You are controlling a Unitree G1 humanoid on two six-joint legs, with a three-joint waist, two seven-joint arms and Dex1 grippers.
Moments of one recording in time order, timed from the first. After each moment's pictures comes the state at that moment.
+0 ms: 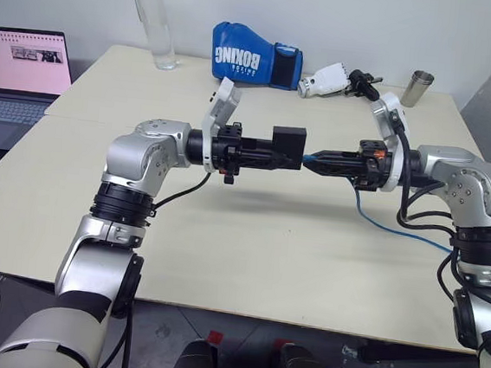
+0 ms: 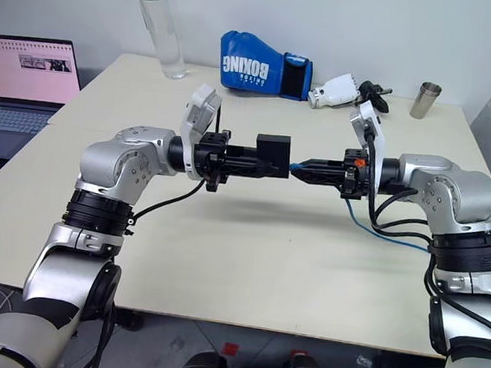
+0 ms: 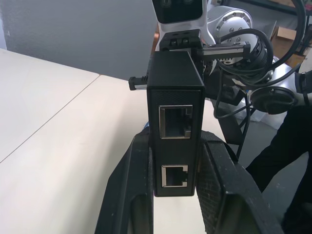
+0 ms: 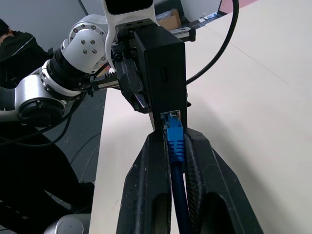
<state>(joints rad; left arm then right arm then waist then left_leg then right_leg) -0.97 0.45 -0.06 0.34 -0.50 0.63 -1.36 -0.93 -0.66 0.08 0.15 0.67 0.93 1.18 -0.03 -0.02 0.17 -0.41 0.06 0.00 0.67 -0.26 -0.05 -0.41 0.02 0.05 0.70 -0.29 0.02</state>
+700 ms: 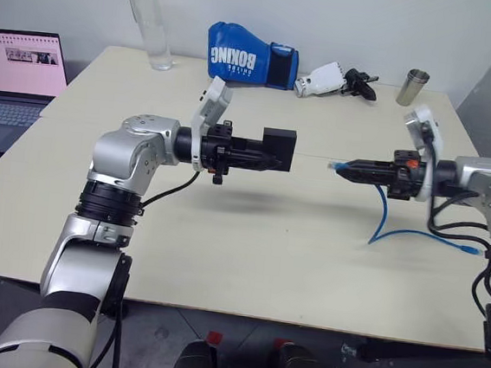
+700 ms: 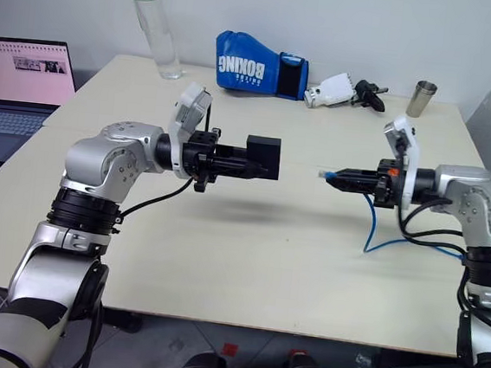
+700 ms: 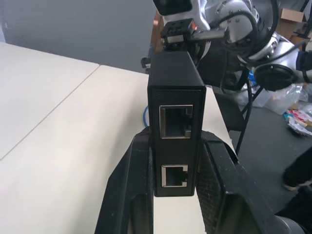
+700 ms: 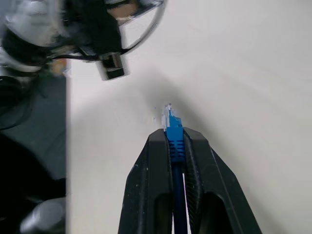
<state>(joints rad) -0.96 0.50 -0.07 0.32 -0.50 0.62 -1.38 -0.84 -0.76 0.04 0.15 0.53 0.87 1.07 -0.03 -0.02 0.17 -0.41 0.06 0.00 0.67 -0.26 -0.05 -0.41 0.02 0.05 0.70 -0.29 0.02</state>
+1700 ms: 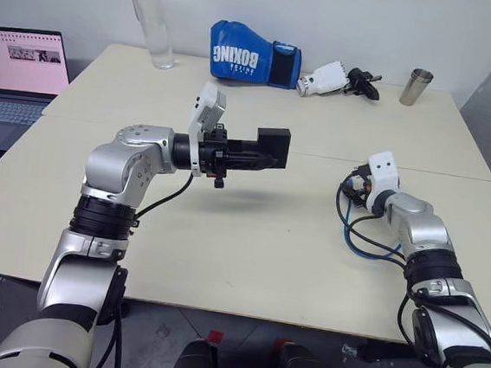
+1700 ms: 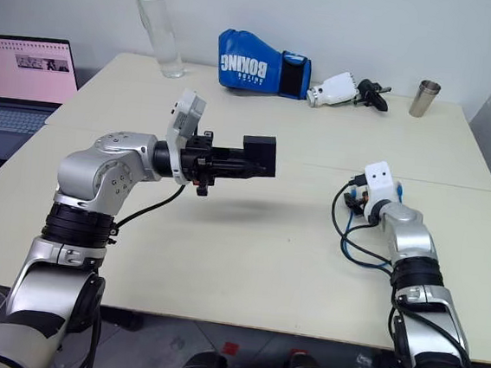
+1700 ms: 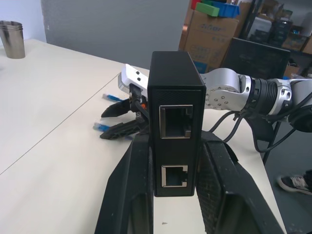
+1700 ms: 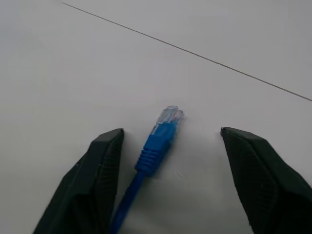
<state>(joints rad) -0.87 0.52 -0.03 0.21 -0.51 0.64 -1.24 -0.77 -0.45 0.02 0.57 0.10 0.43 0.44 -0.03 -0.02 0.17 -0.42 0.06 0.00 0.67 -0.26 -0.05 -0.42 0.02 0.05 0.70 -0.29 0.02</state>
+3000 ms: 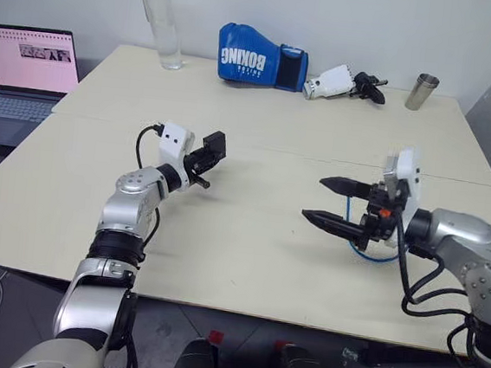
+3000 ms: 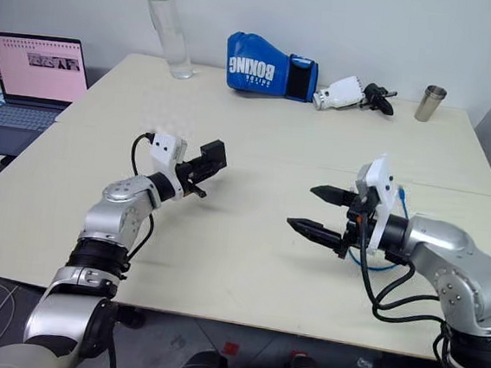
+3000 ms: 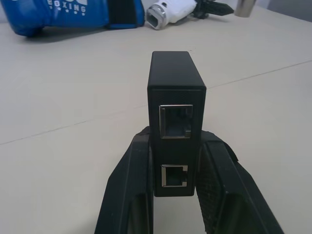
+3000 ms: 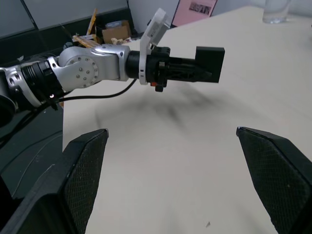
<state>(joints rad) -0.72 0.38 0.09 0.61 -0.24 0.15 -0.64 -0.39 -0.67 -0.09 -0.46 0.75 0.83 0.79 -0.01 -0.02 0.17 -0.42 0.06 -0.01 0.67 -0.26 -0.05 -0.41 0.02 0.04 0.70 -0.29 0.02</state>
